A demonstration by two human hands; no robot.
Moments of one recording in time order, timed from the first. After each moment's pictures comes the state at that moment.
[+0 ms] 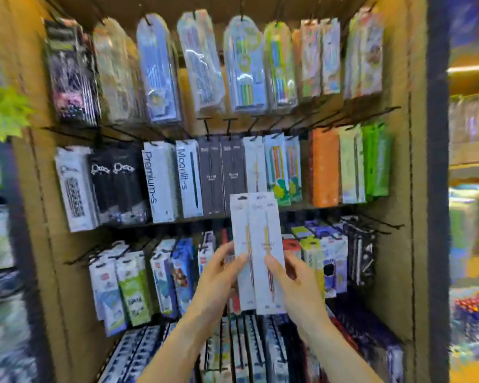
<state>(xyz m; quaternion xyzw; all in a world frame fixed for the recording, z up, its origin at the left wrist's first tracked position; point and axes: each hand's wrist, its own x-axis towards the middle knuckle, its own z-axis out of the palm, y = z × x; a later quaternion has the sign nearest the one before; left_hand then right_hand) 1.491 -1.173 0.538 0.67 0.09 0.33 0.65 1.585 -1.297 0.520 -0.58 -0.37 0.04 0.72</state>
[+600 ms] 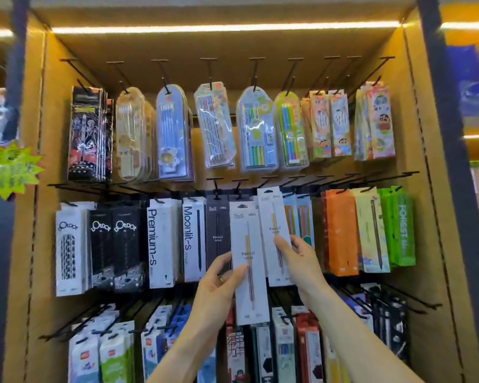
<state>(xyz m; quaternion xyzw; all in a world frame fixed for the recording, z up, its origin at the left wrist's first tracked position) 1.524 -1.141 0.637 0.66 0.02 0.41 0.63 1.676 -1.232 0.664 -0.55 -0.39 0.02 0.74</state>
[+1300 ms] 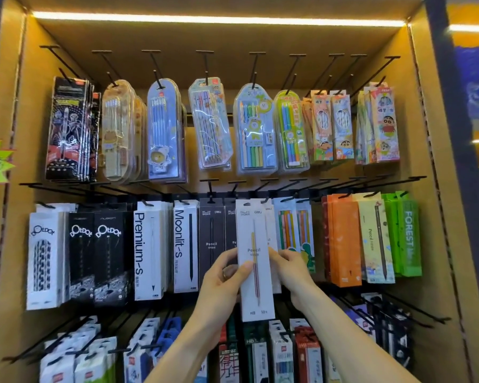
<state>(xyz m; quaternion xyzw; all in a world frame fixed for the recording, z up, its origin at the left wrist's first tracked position) 1.567 -1.113 0.649 0.68 -0.01 0.41 0.61 1.727 -1.181 0.662 -0.61 -0.33 0.06 0.72</state>
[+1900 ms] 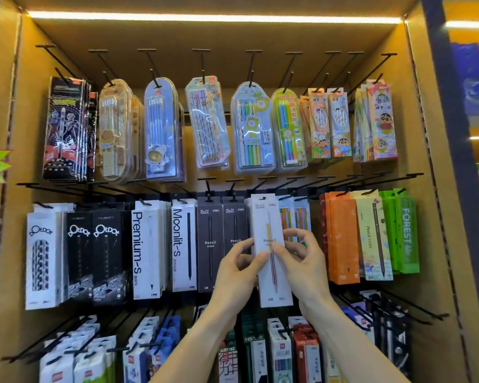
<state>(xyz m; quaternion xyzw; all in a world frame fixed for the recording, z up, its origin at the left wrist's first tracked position) 1.602 -1.120 0.656 0.69 -0.03 0.42 0.59 1.693 -1.221 0.659 -0.49 -0.39 -0.06 0.78</state>
